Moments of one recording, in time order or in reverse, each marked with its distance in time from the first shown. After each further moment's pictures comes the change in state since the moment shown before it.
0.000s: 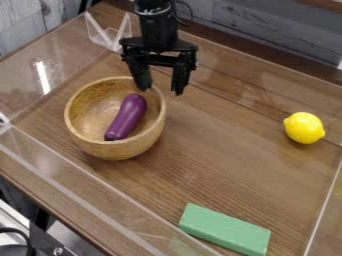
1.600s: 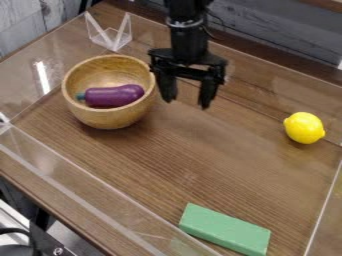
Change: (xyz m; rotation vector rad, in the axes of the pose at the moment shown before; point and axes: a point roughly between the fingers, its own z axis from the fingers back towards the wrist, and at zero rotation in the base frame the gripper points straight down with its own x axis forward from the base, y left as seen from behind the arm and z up) arm -0.003 -0.018 -0.004 -0.009 0.008 -0.027
